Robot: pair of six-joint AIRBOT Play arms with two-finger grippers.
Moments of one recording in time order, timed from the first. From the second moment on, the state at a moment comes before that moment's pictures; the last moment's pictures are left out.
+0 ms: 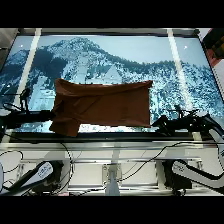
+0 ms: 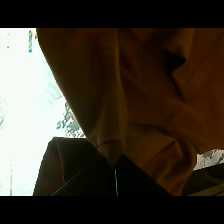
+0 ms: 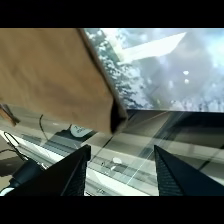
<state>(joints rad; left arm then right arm) 0.53 -1.11 0.63 0.86 -1.07 -0.73 -0.42 -1.27 0.51 -0.81 1.24 1.26</state>
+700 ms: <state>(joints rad) 0.53 -1.11 0.63 0.86 -1.07 -0.78 -0.31 -1.33 0.51 -0.74 1.12 1.24</state>
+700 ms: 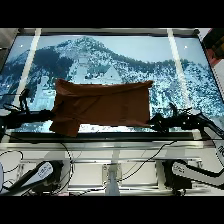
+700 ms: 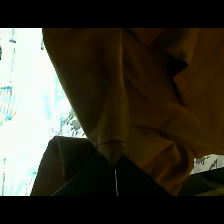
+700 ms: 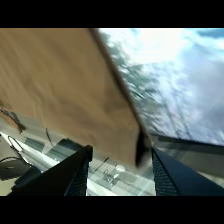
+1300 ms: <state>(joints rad) 0.53 -1.11 0.63 0.85 -1.09 -0.80 -0.26 -1.32 0.54 -0.65 1.01 1.19</state>
